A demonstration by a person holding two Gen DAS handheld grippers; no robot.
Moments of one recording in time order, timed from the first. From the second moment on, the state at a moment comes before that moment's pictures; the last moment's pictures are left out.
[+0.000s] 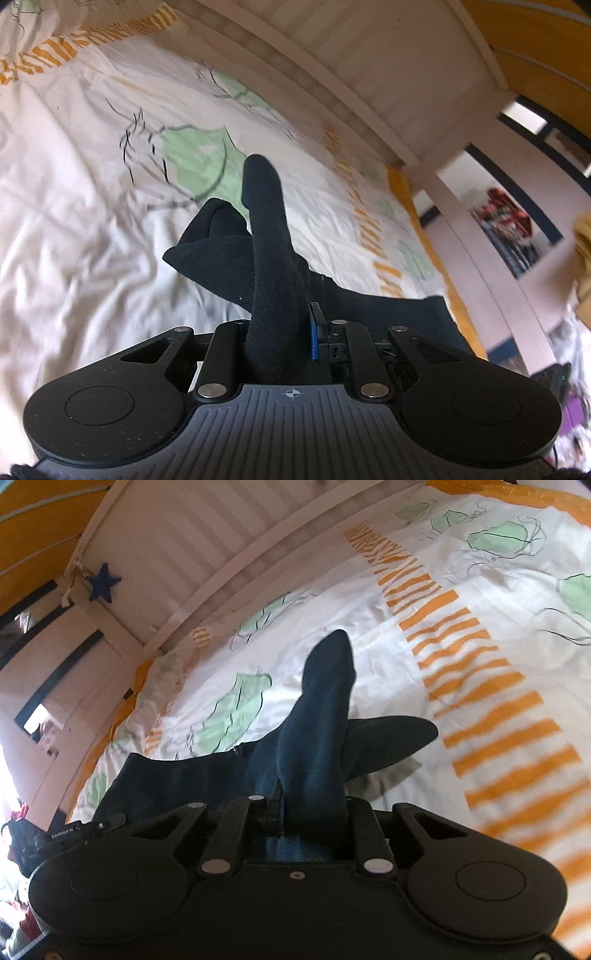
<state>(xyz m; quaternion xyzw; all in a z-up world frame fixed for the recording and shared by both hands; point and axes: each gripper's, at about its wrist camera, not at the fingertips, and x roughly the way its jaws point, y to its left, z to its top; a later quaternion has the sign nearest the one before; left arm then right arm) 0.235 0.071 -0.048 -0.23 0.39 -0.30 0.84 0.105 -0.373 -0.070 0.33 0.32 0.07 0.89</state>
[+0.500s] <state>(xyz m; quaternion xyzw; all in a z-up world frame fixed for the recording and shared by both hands) 0.211 0.083 -0.126 -0.18 0.43 -0.20 0.86 0.062 -0.374 -0.132 0.29 0.42 0.02 0.86</state>
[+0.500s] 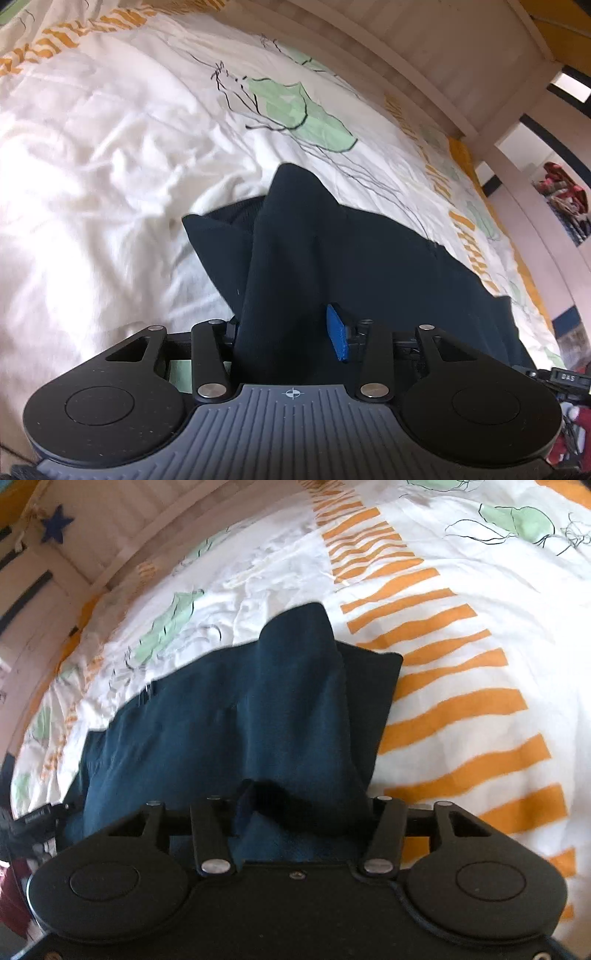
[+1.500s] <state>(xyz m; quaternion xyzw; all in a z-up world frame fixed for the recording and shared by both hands) 0.233 0.076 -0.117 -0.16 0.41 -0.14 0.89 0.088 -0.372 -0.148 0.26 0.33 0.04 0.91</state>
